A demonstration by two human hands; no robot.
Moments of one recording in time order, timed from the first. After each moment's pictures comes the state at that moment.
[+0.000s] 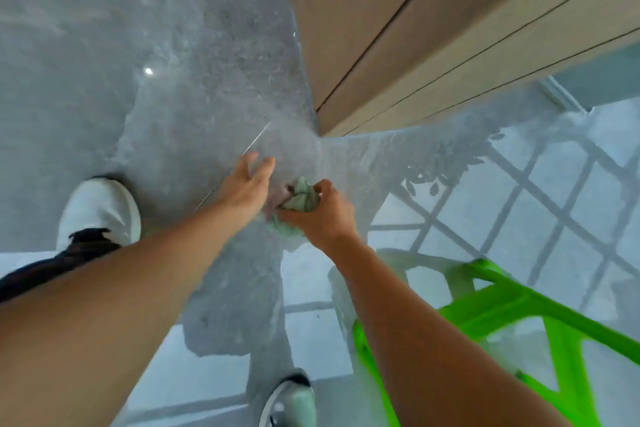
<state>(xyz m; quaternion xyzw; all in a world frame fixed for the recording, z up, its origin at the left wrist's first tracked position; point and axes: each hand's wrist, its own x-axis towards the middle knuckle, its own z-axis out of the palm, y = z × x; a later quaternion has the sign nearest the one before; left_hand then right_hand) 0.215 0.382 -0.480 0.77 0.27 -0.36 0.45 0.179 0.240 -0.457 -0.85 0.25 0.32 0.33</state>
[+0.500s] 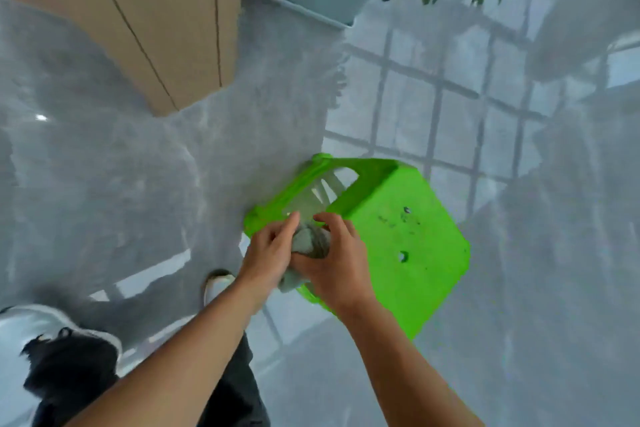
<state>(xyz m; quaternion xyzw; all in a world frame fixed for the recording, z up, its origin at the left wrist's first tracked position) -0.028 0.159 -0.124 0.67 0.18 -0.49 0.53 -0.084 0.066 -0.070 -0.83 0.39 0.14 0.36</state>
